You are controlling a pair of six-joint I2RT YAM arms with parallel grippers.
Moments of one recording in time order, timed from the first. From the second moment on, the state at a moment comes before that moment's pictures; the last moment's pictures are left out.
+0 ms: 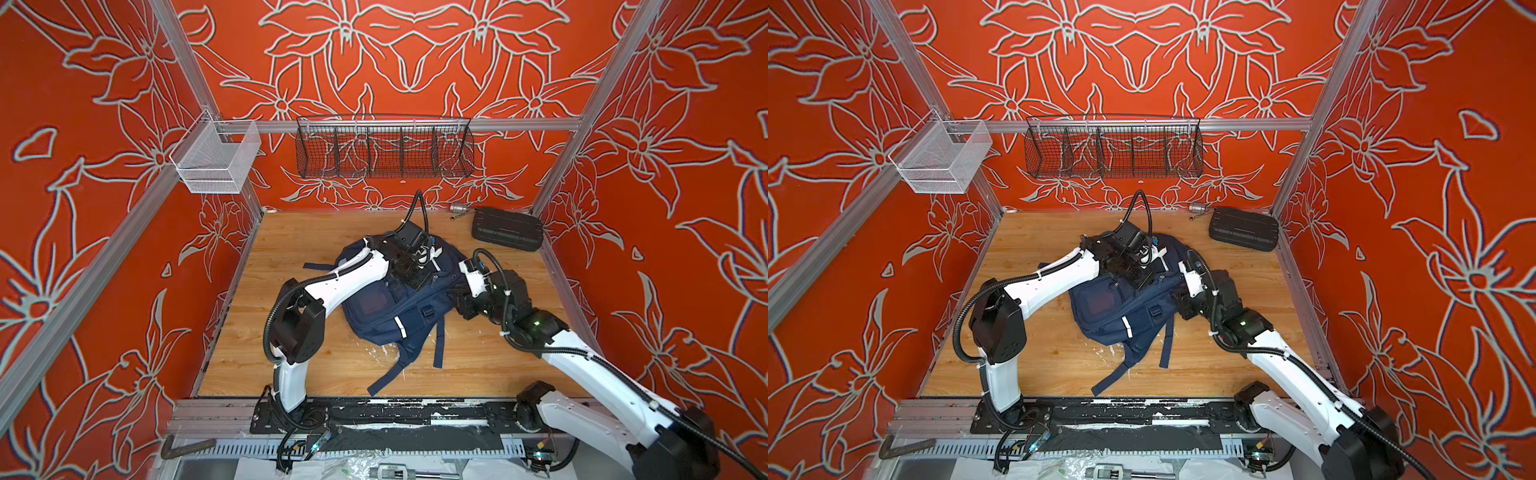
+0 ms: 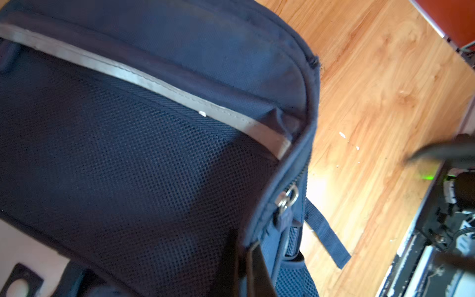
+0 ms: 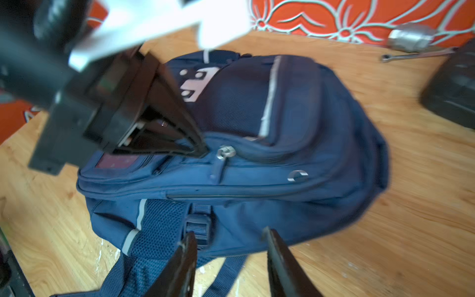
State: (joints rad) left arm -0.68 1.92 1.69 -0.79 0.26 0.02; right arm 0.52 0.96 0.64 -0.21 -0.10 0.13
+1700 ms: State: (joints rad) left arm -0.67 1.92 1.70 -0.78 0.36 -0.15; right arm 0.72 1.10 0.49 0.21 0.42 0.07
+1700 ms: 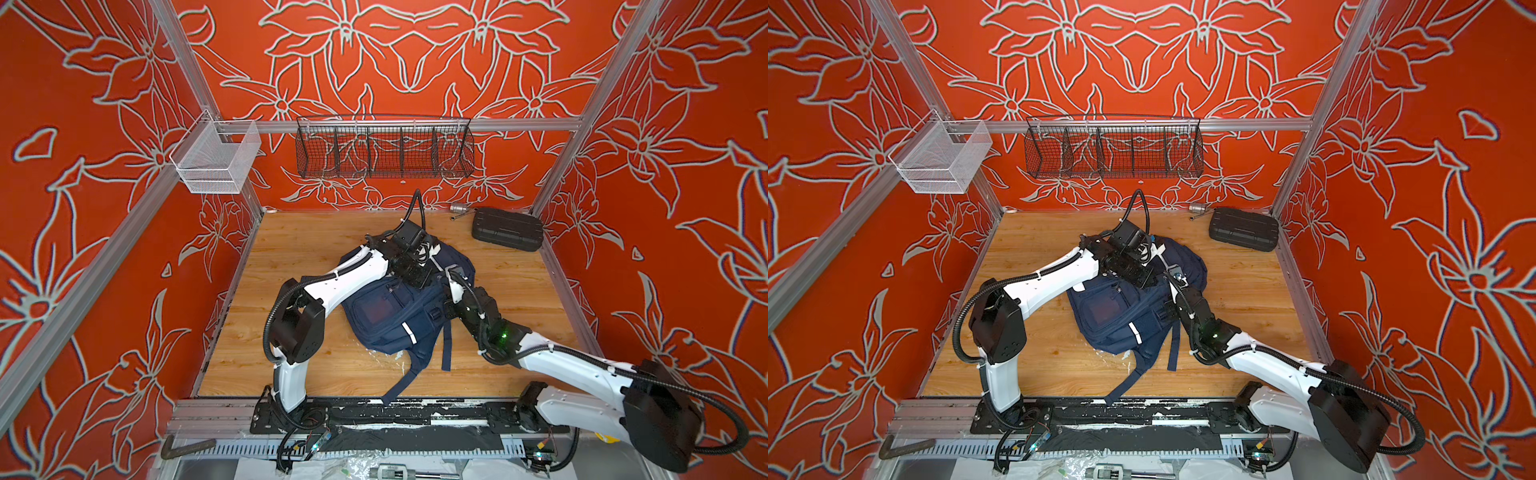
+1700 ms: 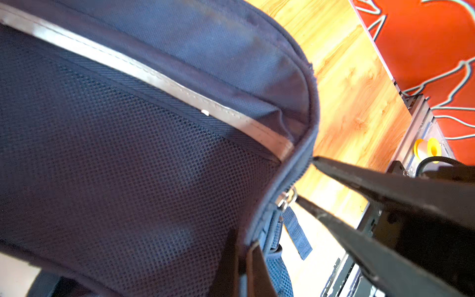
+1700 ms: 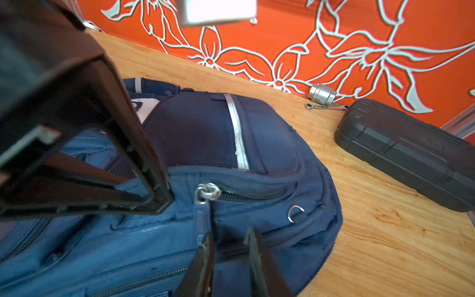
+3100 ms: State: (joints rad) left arm -0.69 1.92 1.71 -0.79 0.35 -0.17; right arm 0.63 1.18 0.50 0.30 0.15 0.06
